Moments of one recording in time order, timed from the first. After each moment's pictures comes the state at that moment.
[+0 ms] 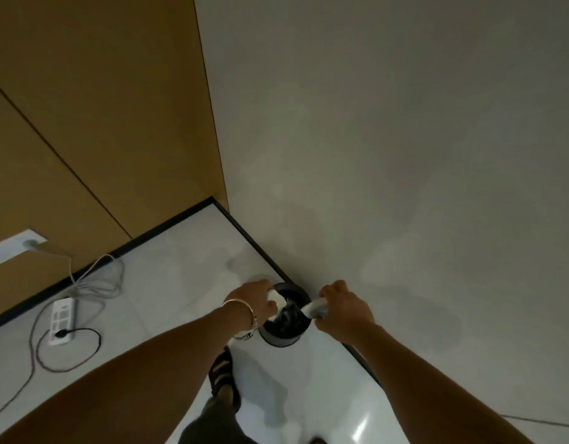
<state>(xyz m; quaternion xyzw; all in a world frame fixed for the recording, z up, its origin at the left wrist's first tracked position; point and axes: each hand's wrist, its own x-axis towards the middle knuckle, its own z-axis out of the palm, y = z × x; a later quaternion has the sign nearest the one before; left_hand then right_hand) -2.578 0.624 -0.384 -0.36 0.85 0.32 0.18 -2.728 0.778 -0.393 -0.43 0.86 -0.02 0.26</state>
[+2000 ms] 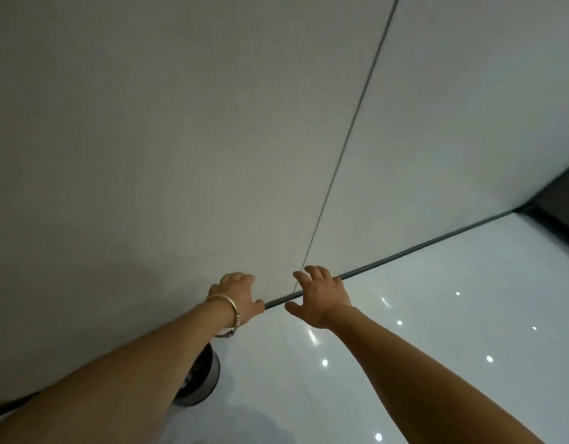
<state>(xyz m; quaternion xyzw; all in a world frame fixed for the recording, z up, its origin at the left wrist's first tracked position) -2.669 0.755 -0.323 0.20 0.94 0.10 0.25 -2.601 0.944 -0.320 0.05 0.99 -0.05 0.14</state>
